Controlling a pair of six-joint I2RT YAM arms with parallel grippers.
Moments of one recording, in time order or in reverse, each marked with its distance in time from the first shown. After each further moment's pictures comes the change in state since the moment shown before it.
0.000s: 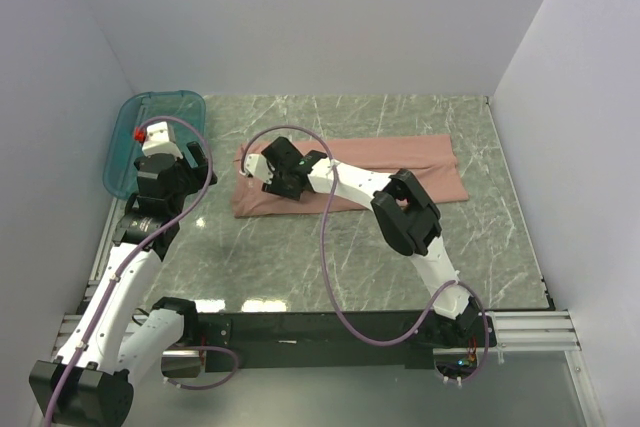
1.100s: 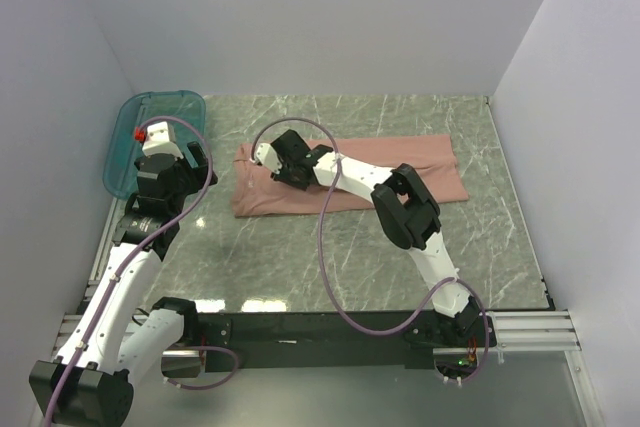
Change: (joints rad) left arm 0.000 -0.001 0.000 0.000 0.008 0.000; right arm -0.066 0.040 0.020 0.029 0.031 0.045
